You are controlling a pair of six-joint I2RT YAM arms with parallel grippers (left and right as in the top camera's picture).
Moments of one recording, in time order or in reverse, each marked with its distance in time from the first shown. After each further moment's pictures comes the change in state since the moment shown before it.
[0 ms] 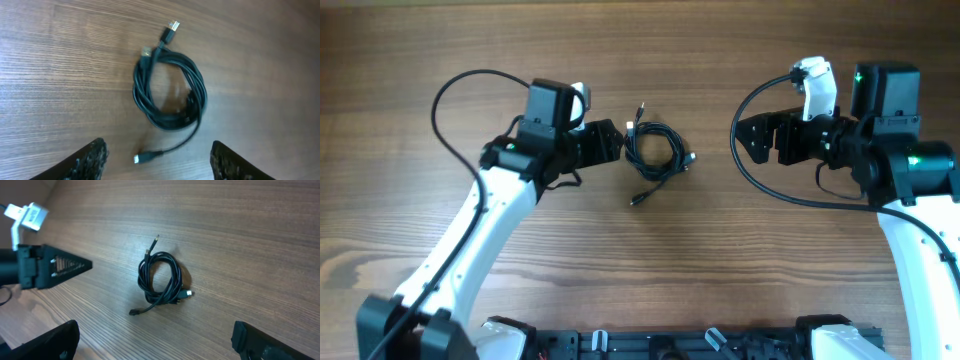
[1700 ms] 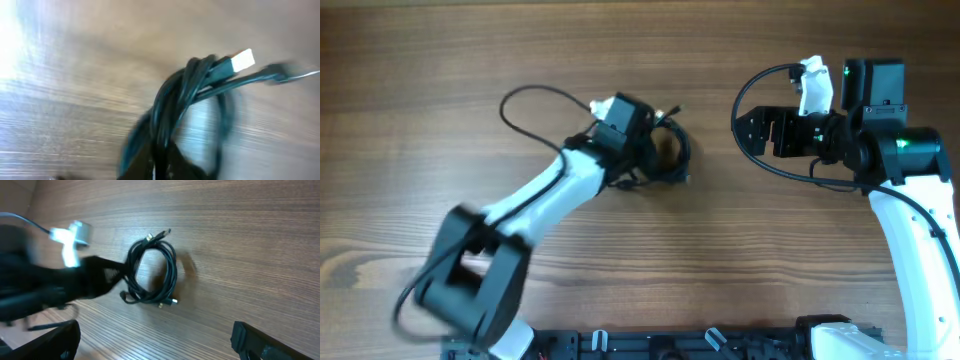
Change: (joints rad) left arm -0.213 0.283 0.011 0.243 -0.225 -0.303; right arm 0.000 0.068 0.000 -0.014 0.034 0.105
